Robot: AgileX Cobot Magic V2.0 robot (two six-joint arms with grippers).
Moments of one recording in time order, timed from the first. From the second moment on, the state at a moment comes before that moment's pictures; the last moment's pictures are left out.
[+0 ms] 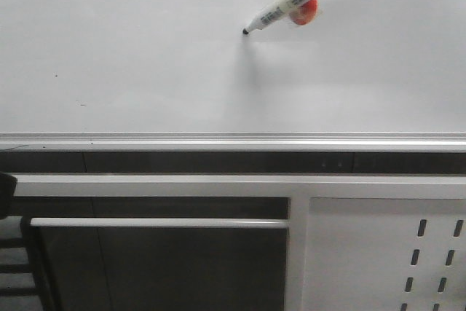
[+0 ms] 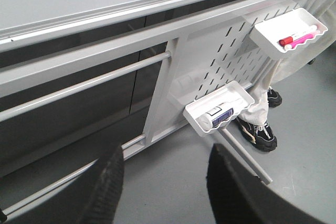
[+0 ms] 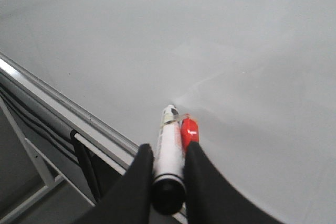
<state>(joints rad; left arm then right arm) -0.66 0.75 -0.20 1.64 -0.13 -1.80 0.61 0.97 -0.60 1.14 -0.07 -1.14</state>
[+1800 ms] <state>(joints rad) -0.66 0.75 -0.19 1.64 -0.12 -1.79 1.10 0.89 -0.51 1.50 -0.55 -1.47</state>
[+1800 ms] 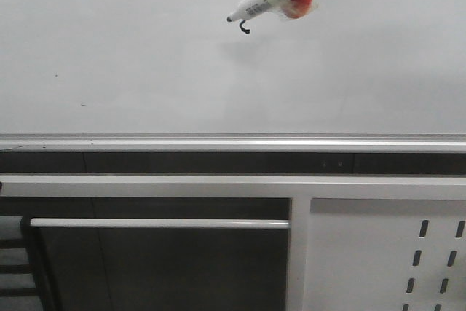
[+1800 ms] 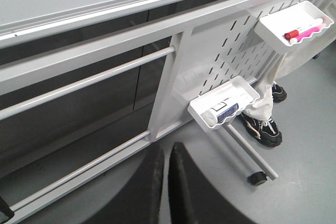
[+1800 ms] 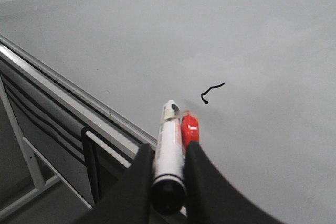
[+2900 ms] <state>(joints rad) -0.66 0.75 -0.19 1.64 -0.10 -1.79 1.10 0.89 -0.51 1.50 -0.56 -1.47</state>
